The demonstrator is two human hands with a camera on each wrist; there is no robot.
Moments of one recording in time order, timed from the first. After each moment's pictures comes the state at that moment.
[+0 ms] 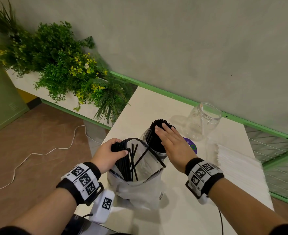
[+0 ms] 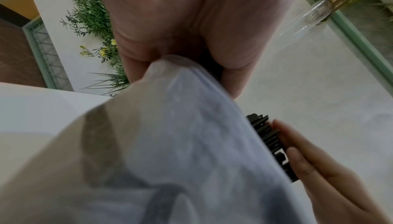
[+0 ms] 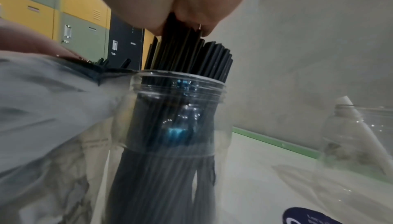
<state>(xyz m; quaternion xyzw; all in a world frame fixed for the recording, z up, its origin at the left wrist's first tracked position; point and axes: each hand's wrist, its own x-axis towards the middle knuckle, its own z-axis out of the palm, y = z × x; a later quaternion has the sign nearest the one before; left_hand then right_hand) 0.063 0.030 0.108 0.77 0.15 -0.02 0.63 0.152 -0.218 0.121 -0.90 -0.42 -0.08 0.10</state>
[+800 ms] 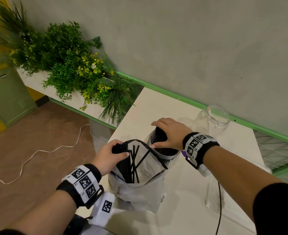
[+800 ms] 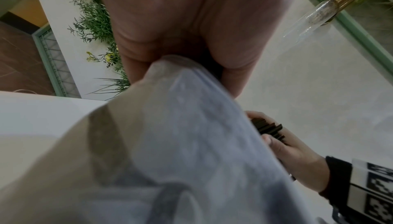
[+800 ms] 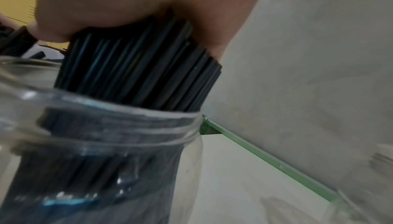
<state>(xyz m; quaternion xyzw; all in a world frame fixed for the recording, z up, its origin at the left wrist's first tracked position) 0.064 0.038 0.109 0.77 0.17 -0.01 0.61 0.224 -0.181 0.152 -0.90 -0.43 0.07 0.00</state>
